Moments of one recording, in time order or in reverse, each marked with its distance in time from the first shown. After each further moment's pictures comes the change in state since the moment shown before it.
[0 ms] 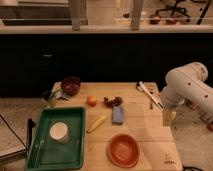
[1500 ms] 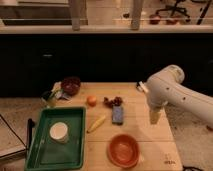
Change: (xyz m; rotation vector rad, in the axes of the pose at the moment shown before) arm -0.066 -0.012 0.027 0.038 0.052 -0.037
